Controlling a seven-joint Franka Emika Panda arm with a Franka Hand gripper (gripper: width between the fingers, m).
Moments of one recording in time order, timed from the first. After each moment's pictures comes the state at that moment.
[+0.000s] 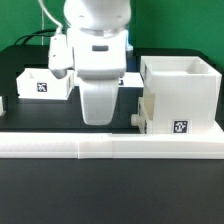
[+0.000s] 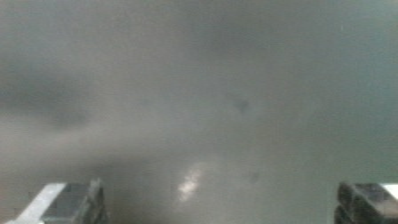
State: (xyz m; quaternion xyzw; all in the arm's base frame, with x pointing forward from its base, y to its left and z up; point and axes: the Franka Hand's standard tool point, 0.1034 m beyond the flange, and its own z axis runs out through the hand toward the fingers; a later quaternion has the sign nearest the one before) arm 0.570 -0.050 0.045 -0.67 -0.72 0.13 0.11
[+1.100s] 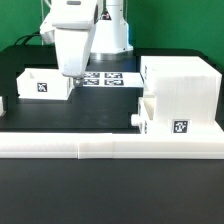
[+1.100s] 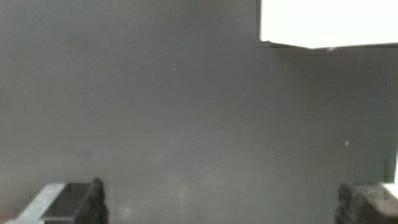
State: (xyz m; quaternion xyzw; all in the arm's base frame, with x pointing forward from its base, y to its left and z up) arm 0.486 -0.064 0.066 -0.76 -0.64 0.08 0.07
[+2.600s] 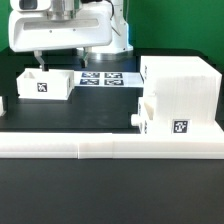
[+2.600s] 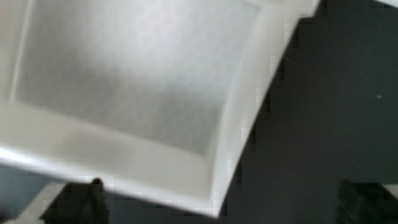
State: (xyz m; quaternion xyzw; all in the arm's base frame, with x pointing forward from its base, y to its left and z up) arm 0.412 -0.101 0.050 -1.00 -0.07 0.01 0.01
